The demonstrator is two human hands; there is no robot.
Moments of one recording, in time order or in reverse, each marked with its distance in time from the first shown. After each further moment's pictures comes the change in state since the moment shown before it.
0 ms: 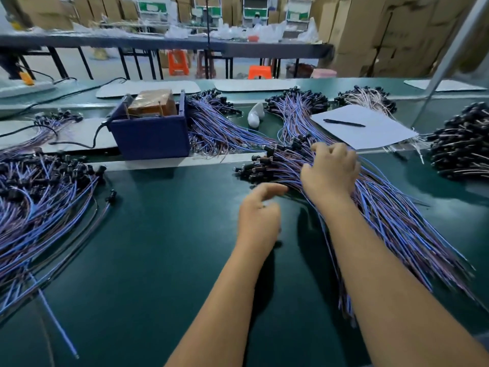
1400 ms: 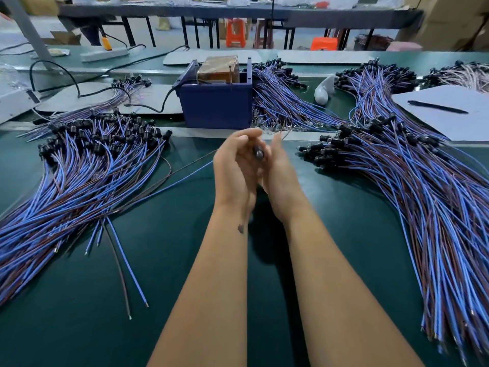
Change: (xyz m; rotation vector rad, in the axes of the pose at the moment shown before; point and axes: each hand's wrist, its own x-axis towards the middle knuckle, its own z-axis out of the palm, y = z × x) left_hand 0.037 0.013 -0.114 -0.698 0.164 0.145; right_hand -0.086 -0.152 0.055 1.690 -0.934 0.103
